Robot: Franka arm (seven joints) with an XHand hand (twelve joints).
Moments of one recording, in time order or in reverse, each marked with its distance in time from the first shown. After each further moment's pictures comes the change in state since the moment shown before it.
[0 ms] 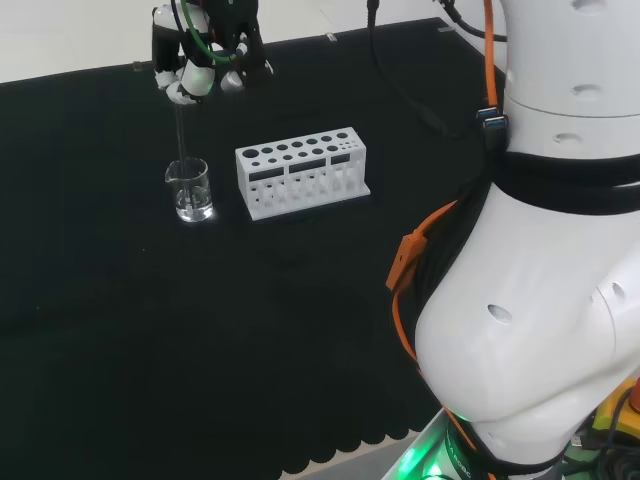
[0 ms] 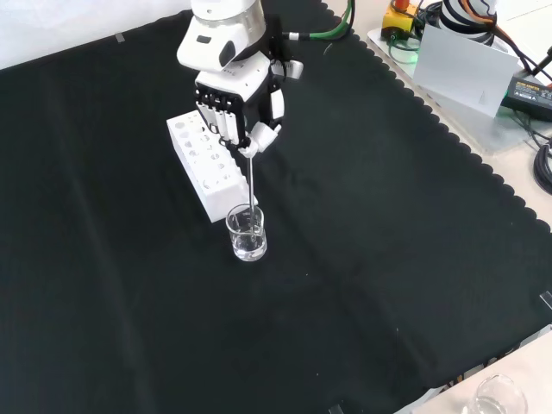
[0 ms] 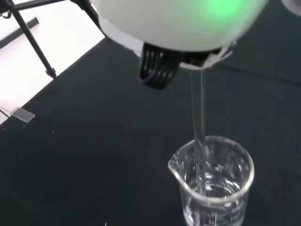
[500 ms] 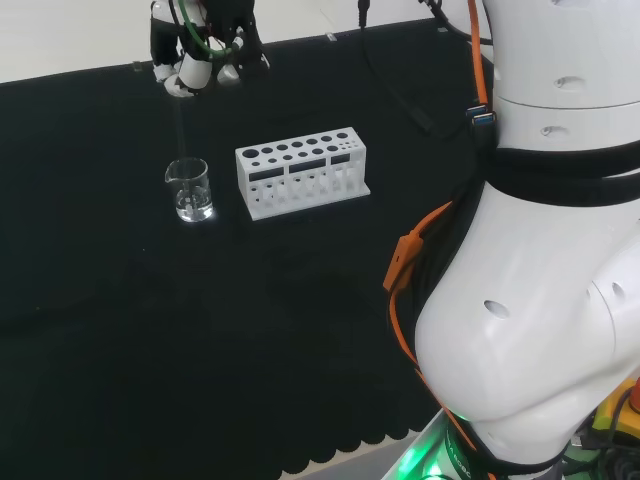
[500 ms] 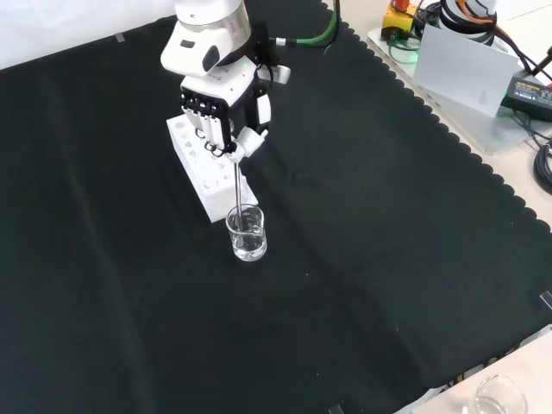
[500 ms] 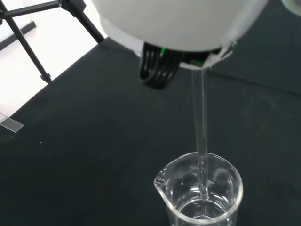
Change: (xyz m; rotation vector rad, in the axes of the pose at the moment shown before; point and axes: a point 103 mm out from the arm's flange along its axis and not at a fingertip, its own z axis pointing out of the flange) arm -0.013 0.015 -0.002 -0.003 -0.001 0.005
